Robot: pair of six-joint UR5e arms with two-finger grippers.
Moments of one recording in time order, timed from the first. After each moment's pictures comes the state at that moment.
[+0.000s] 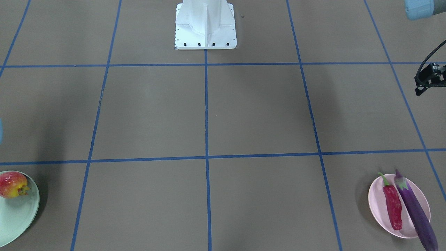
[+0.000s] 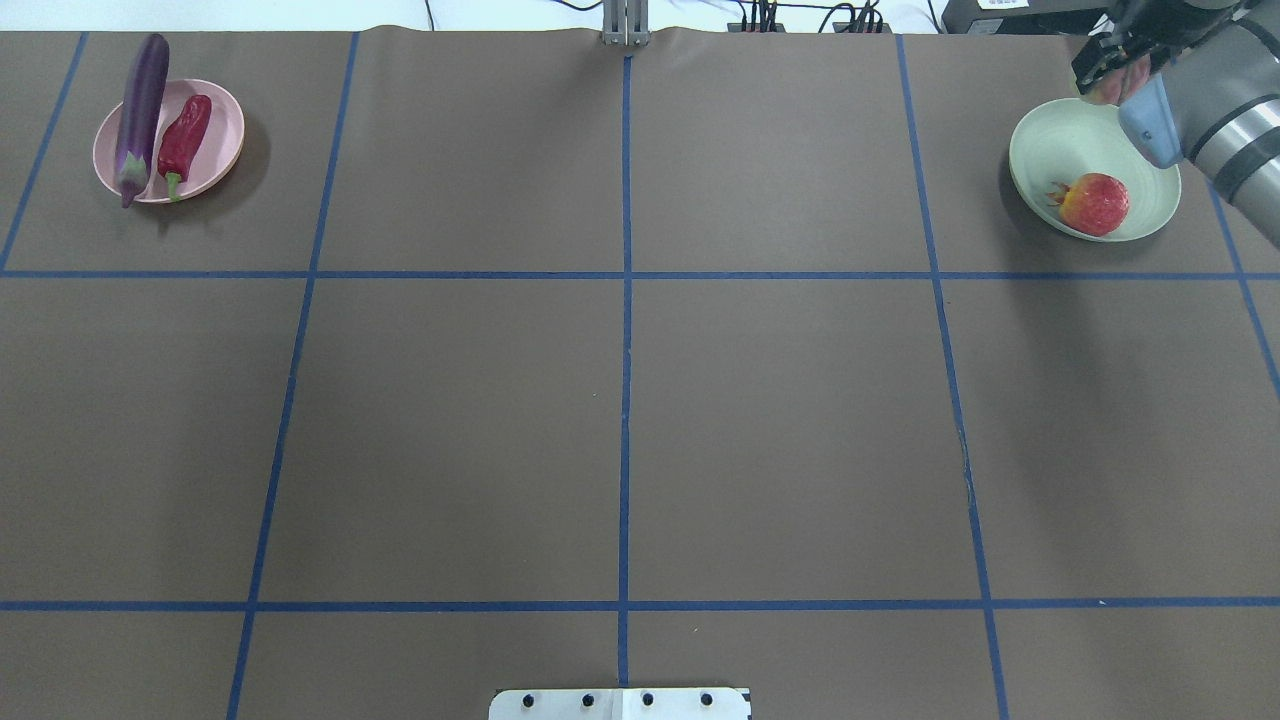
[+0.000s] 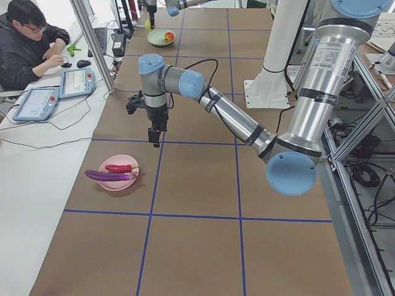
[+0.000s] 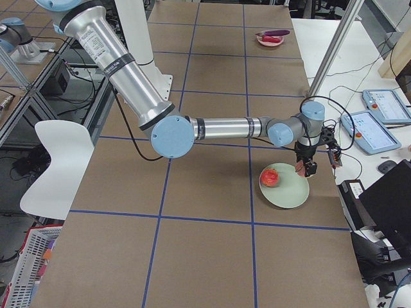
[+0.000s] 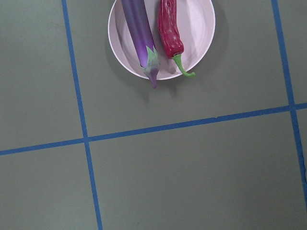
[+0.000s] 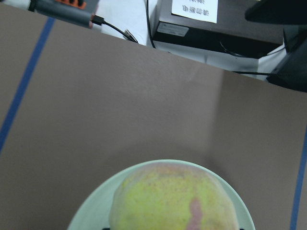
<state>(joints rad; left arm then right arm) -1.32 -1.84 -1.95 -1.15 -2.16 -0.17 1.26 -0.93 0.93 -1.17 2.07 0.27</state>
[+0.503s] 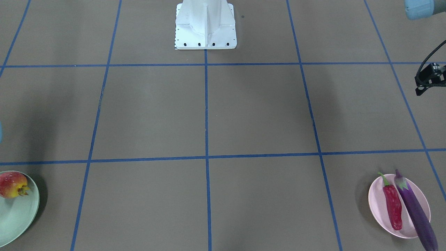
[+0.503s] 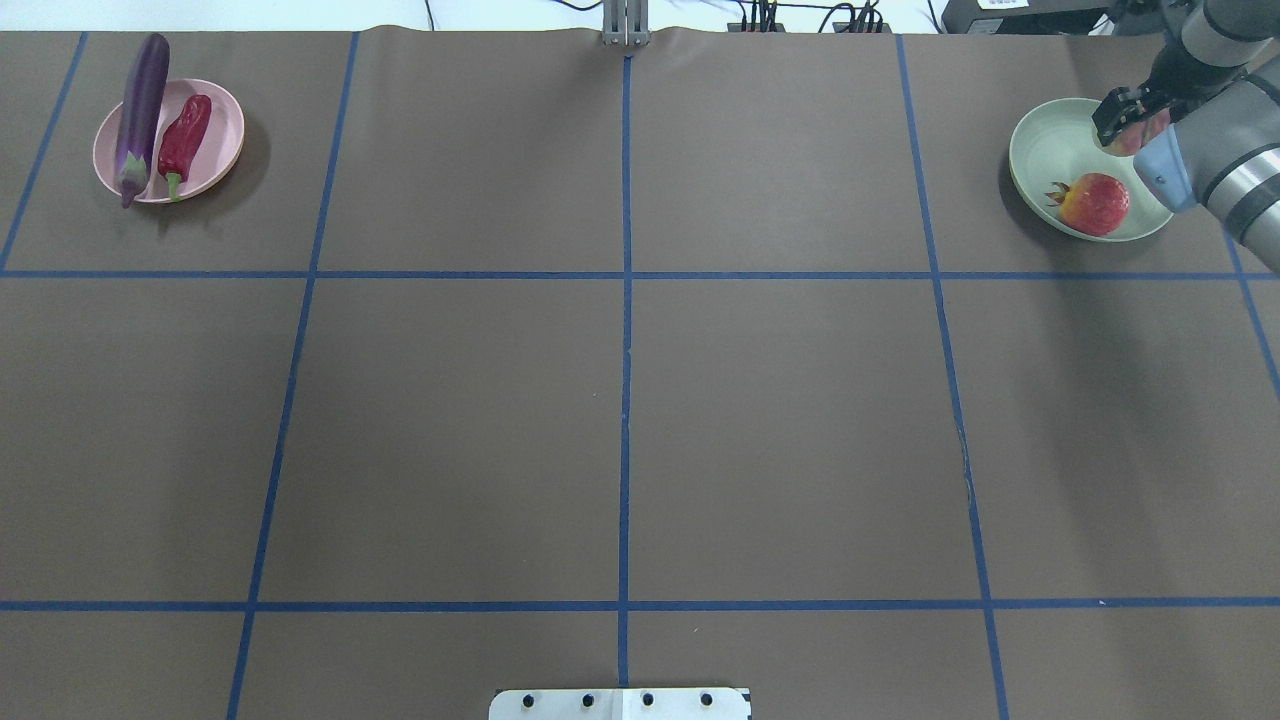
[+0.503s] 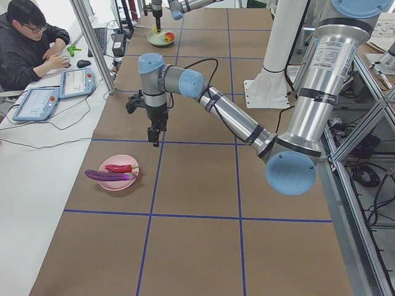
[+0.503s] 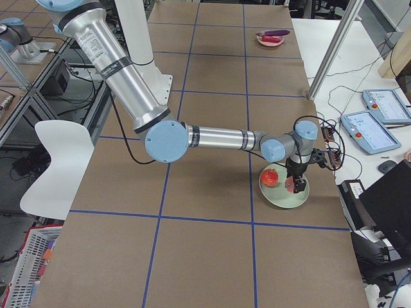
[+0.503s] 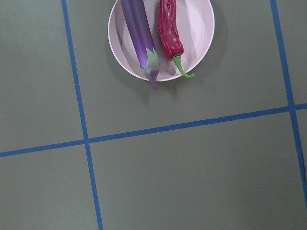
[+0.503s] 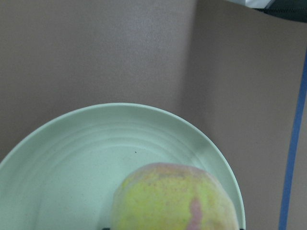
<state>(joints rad) -1.32 -1.84 -1.95 -1.15 -2.16 -0.17 1.25 -0.97 0.89 -1.16 2.09 0.27</state>
